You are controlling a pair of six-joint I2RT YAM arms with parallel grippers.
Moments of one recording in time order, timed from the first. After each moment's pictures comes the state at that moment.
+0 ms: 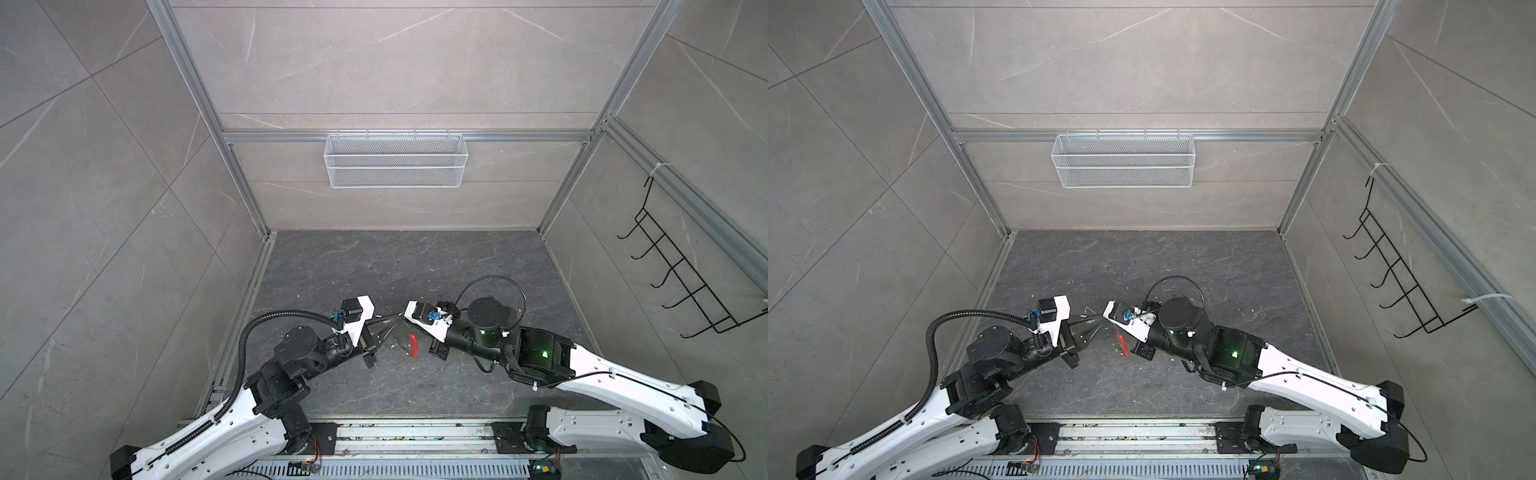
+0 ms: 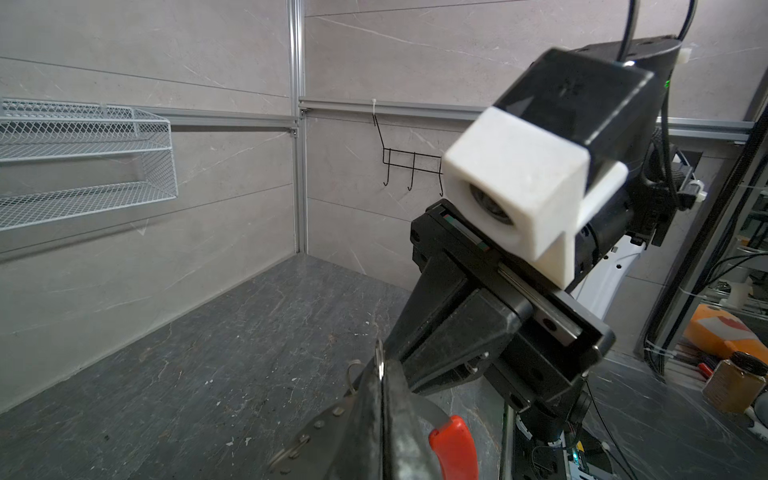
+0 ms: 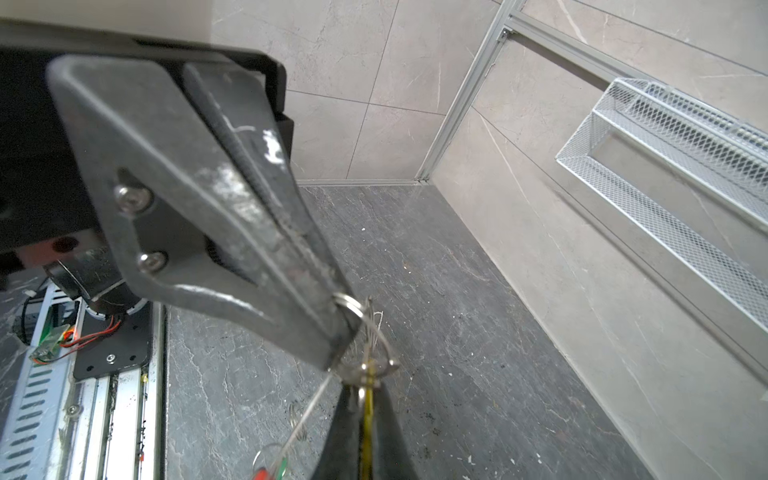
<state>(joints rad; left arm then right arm) -0.99 0.66 0.69 0.09 0.18 -0.08 1.14 1.06 1.11 -0.36 0.12 -0.30</state>
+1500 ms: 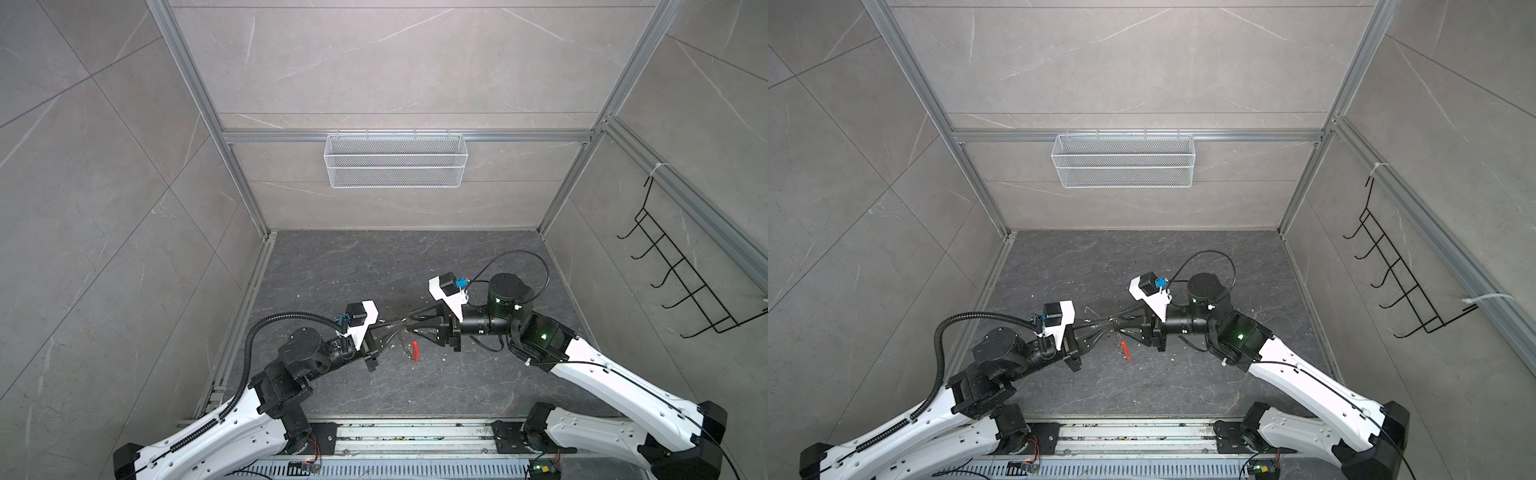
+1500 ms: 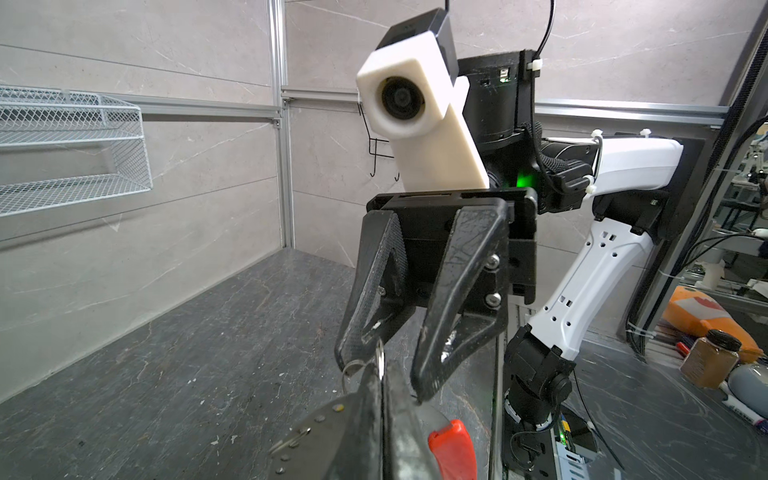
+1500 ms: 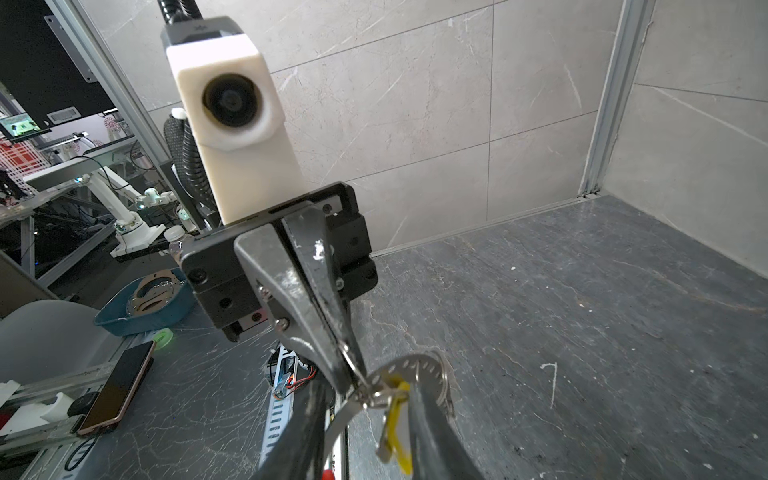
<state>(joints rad) -0.99 0.66 0.66 0.12 0.22 -0.08 0.83 1.07 1.03 -0.15 -0.67 0.08</state>
